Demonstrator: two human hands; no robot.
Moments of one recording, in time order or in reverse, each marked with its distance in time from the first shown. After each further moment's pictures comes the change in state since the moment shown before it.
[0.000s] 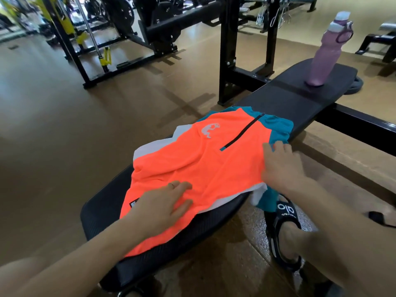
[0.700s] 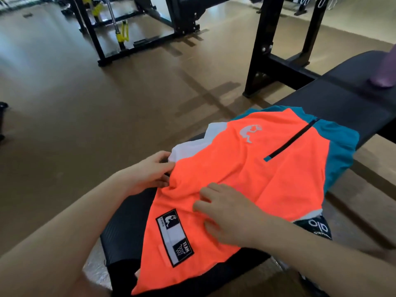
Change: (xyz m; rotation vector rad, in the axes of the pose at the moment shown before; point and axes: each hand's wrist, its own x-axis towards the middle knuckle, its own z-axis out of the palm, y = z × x) left_hand 0.068 -0.156 -0.018 -1.122 -0.207 -0.738; right_hand -0.012 -0.183 0.018 0.161 -0.123 -0.977
